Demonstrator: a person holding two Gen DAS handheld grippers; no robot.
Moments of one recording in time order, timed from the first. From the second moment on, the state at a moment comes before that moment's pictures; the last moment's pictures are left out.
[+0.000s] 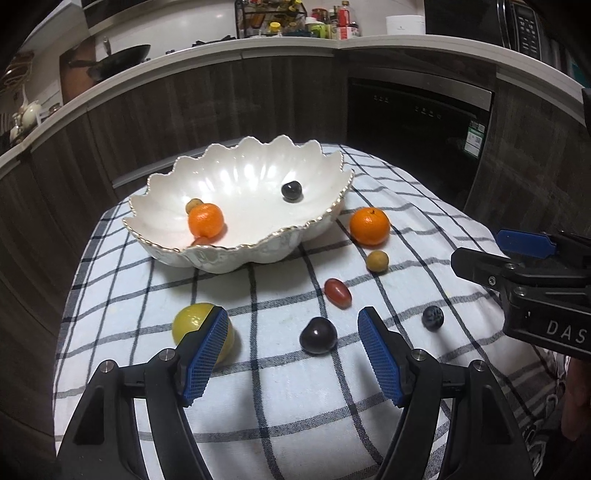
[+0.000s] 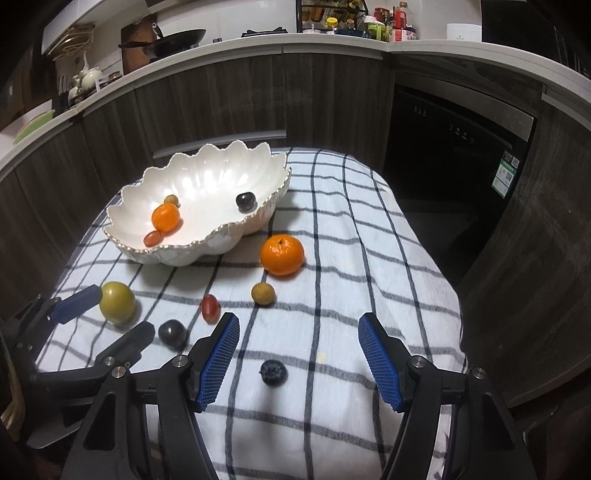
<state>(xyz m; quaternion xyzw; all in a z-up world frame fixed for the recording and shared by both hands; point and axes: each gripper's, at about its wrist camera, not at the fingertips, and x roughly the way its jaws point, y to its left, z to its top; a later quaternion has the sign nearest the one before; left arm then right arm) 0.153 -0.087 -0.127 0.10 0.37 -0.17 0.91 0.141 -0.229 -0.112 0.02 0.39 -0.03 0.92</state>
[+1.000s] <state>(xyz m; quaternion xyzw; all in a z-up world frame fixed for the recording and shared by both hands) 0.168 -0.096 -0.163 0.10 0.40 -0.20 0.89 0.145 -0.222 -0.155 0.02 0.43 -0.01 0.90</state>
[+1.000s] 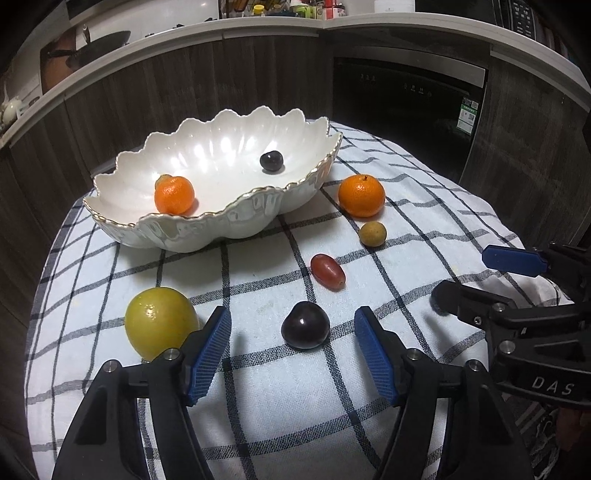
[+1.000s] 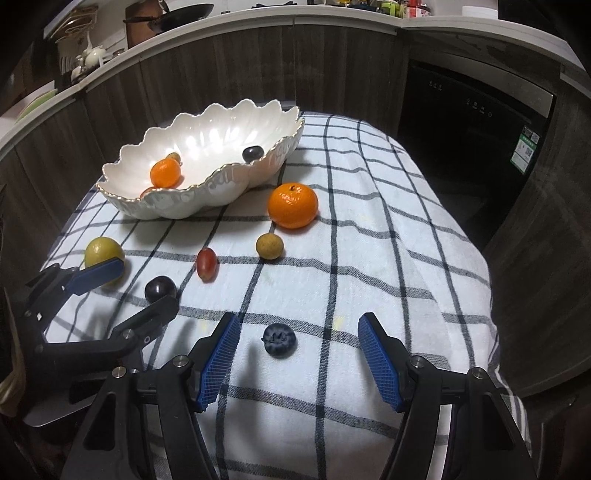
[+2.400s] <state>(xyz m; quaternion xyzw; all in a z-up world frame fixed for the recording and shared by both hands) 0.171 -0.096 -0.169 0.08 0.41 -0.19 0.89 0.155 -0.219 -0.169 0.02 0.44 0.01 0.90</state>
